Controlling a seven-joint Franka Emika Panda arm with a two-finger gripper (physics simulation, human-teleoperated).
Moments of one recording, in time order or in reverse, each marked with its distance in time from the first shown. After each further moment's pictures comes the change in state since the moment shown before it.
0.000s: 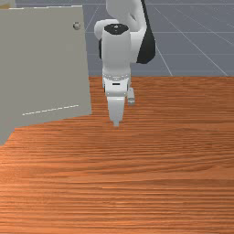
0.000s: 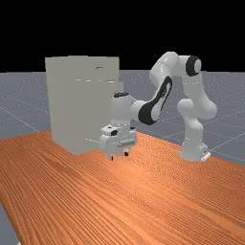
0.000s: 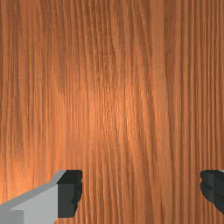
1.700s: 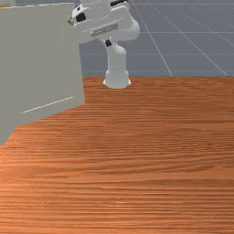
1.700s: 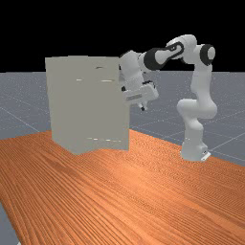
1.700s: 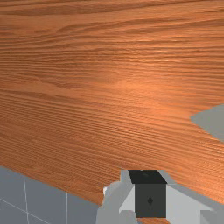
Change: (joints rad) arm 0.062 -0.568 -0.210 -0.166 0.170 -0.732 1.246
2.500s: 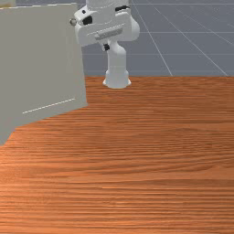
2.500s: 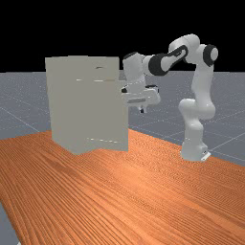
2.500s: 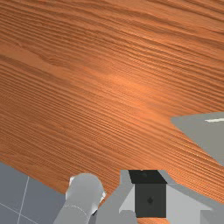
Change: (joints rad) arm -0.278 0.009 0.310 -0.023 -0.109 0.039 -0.216
